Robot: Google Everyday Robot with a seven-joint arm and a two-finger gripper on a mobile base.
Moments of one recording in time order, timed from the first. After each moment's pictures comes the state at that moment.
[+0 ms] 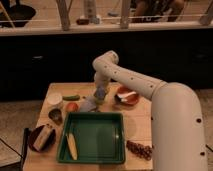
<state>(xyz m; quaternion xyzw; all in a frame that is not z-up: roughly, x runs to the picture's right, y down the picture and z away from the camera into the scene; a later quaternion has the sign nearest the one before) -0.022 -0.005 0.894 -0.17 -0.18 -0.43 0.87</state>
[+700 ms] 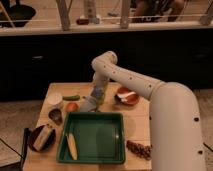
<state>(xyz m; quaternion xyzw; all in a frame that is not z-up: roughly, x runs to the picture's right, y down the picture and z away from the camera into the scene) -0.028 -0.001 0.895 -0.18 -0.18 -0.45 0.86</state>
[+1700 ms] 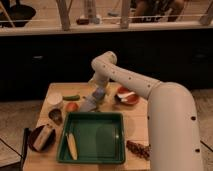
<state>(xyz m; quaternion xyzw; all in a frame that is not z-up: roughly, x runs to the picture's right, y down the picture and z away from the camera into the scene) -0.029 0.000 0.901 -0.18 -0.19 -0.45 0.85</state>
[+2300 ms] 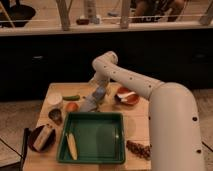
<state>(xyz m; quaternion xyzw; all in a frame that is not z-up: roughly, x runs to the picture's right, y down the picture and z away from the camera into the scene) -0.024 -0.002 0.900 -0.17 -0.19 -0.45 0.86</state>
